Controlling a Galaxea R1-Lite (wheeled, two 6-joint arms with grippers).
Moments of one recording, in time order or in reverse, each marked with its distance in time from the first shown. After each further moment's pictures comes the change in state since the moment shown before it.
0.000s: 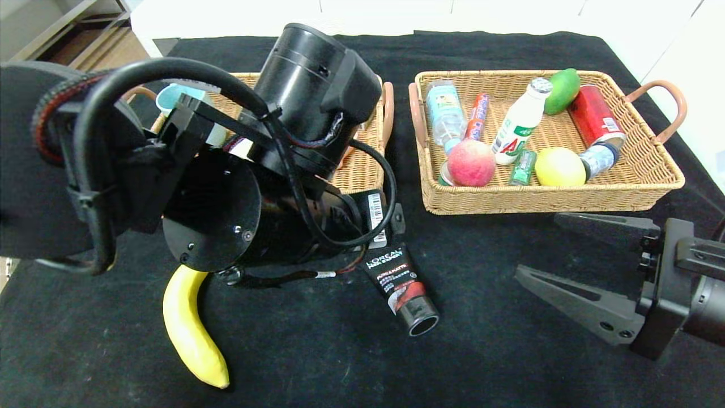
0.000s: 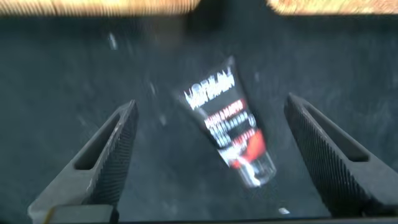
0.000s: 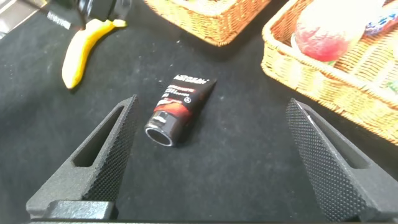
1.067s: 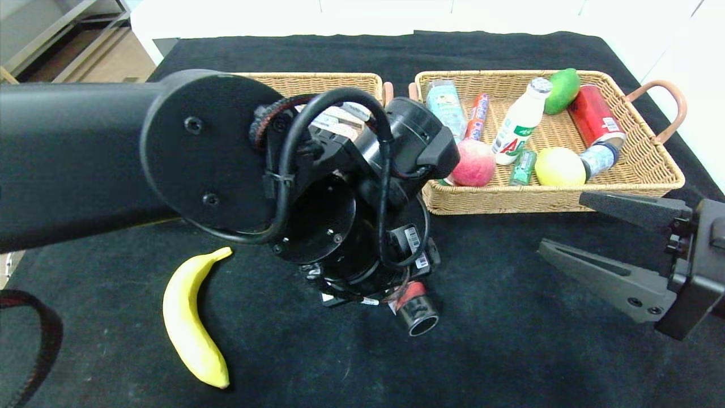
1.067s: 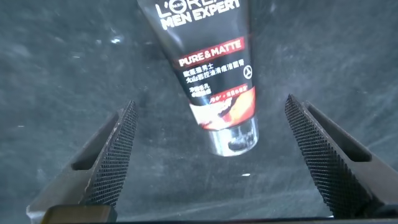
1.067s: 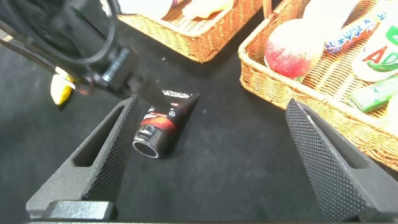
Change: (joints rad) left arm -0.039 0.205 -0.263 0.341 -0.148 -0.353; right arm -0.046 -0.039 -0.017 -0.006 -0.001 0.000
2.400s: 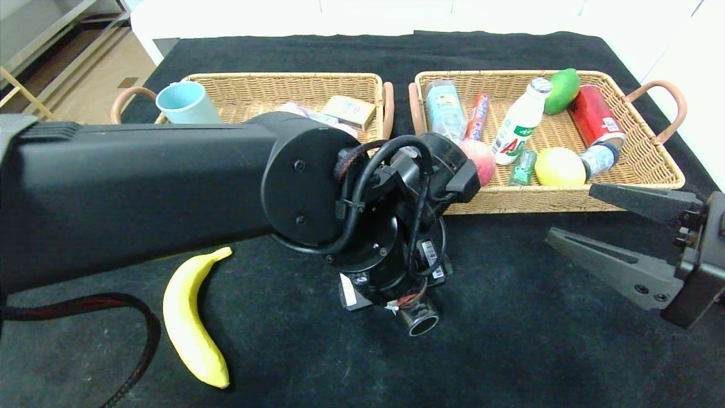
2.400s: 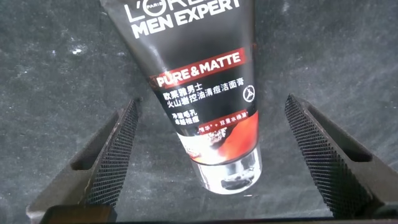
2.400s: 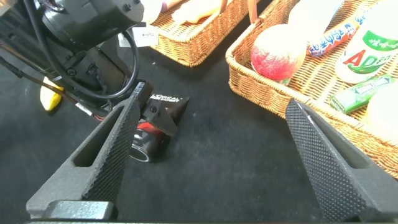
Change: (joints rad) left arm 0.001 0.114 -0.072 0.009 0.002 -0.001; right arm -0.030 -0.007 -0.010 -0.001 -0.002 0.000
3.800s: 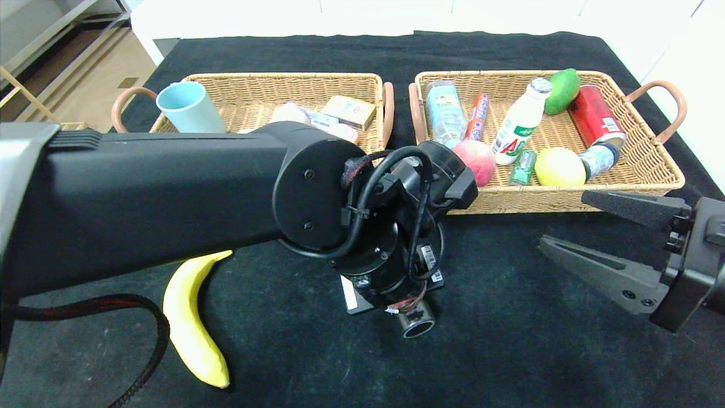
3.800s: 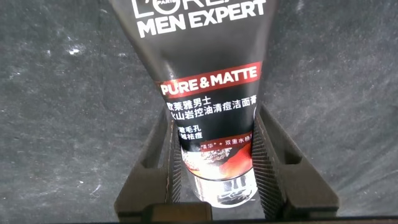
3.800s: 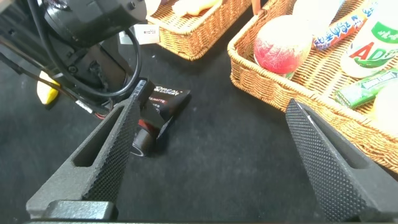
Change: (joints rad) left arm 0.009 0.017 0.011 -0.005 -0.018 -0.007; right arm 0.002 0.017 0.007 0.001 0.000 -0.011
